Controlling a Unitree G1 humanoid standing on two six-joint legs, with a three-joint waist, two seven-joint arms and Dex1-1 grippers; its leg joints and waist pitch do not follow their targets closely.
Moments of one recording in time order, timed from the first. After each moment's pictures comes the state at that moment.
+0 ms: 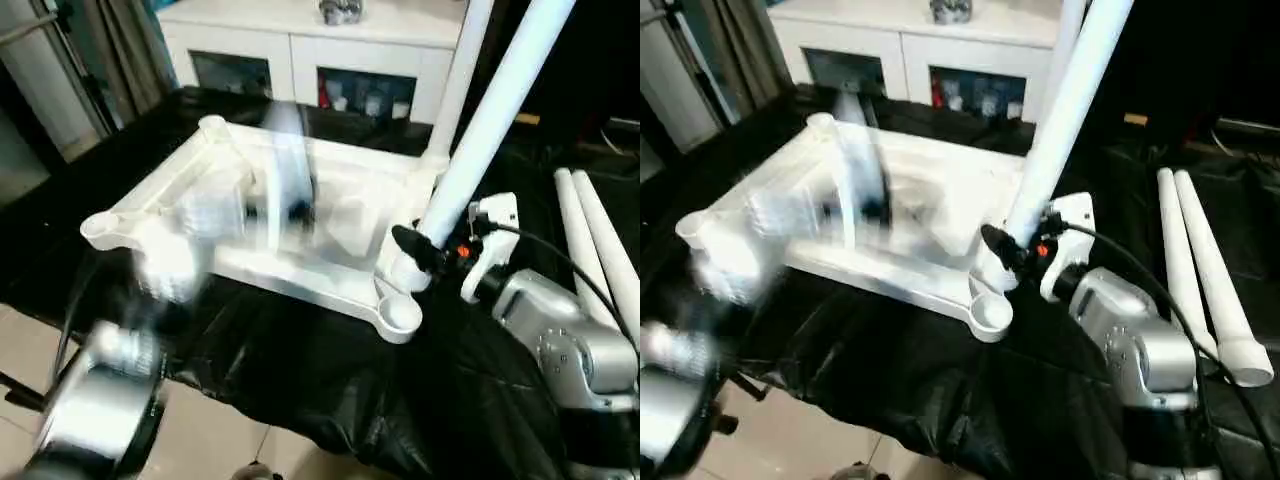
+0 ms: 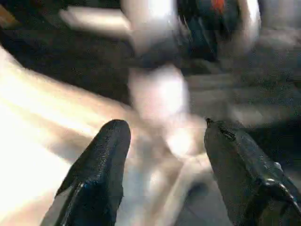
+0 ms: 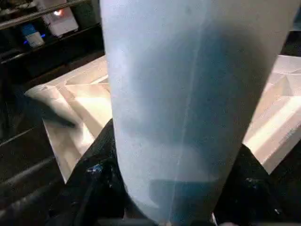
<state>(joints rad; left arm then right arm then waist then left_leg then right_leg) -0.71 0.35 -0.33 0.51 -0.23 0.16 -1.23 -0.27 -0.28 -0.07 -0.11 0.46 0.62 0.47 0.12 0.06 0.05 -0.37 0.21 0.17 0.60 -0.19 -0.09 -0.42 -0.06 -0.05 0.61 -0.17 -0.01</state>
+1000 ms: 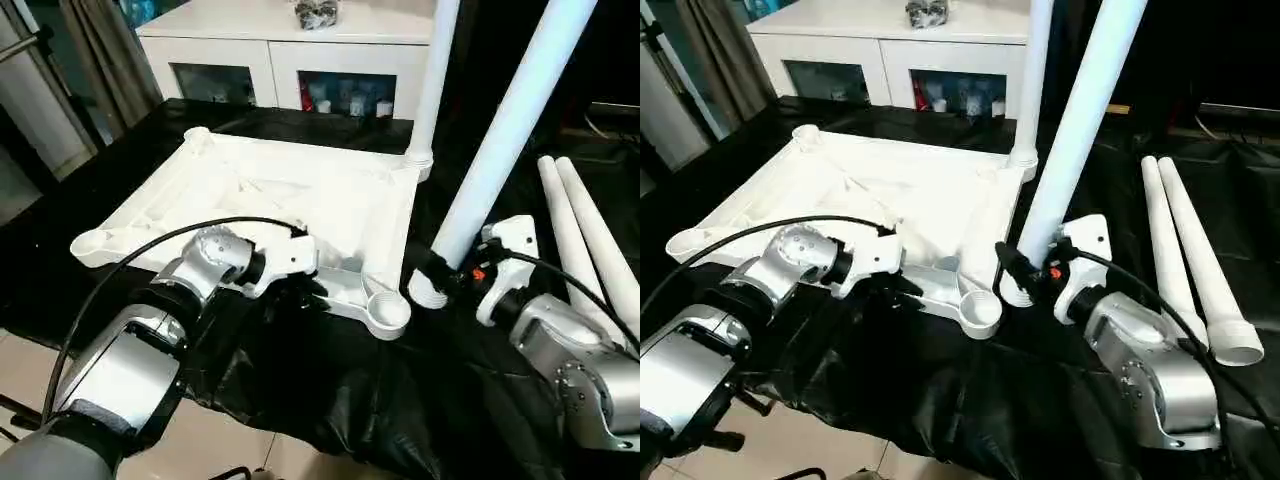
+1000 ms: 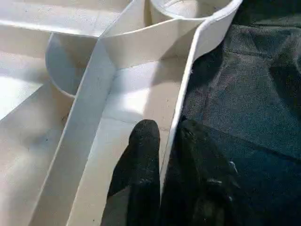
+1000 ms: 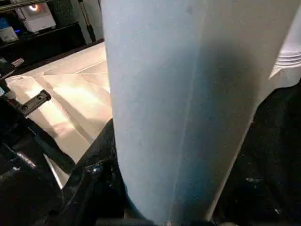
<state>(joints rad) -0.93 0.29 -0.44 1.20 0.10 -0.36 -1.24 -0.16 -0.35 -0.05 -0.23 0.41 0.59 0.46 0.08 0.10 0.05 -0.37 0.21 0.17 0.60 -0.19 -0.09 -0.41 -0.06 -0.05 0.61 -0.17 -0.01</state>
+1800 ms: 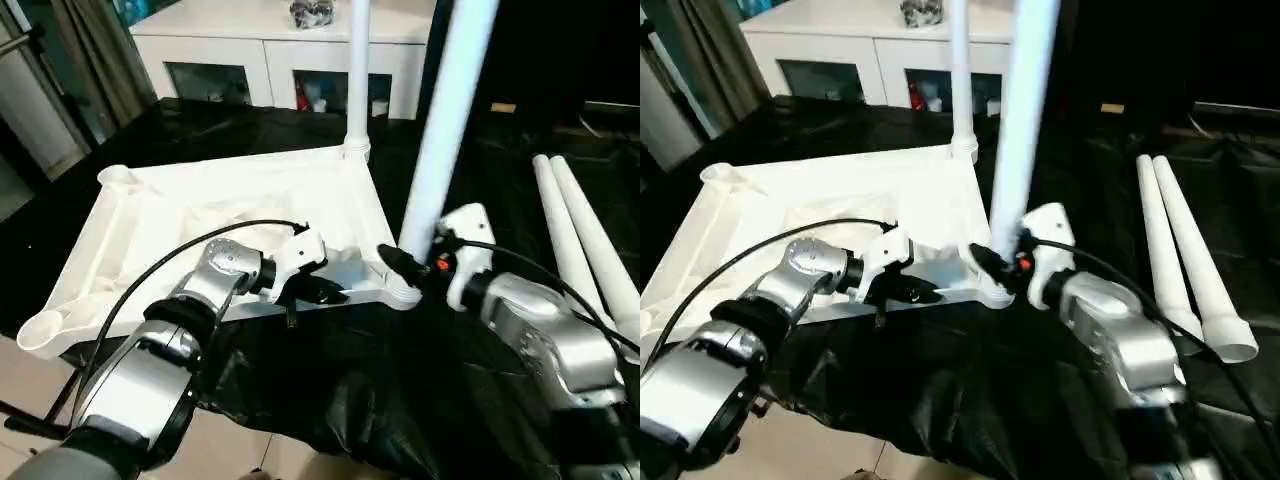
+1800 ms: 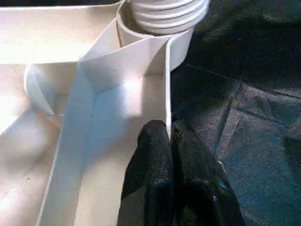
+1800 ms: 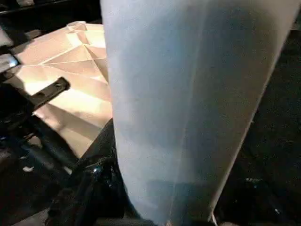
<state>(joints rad) -0.83 0.23 -0.31 1.10 0.04 -0.21 -1.18 -0.34 -0.34 0.08 0.02 0.31 0.51 0.54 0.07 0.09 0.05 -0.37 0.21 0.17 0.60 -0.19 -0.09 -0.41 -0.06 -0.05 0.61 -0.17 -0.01</state>
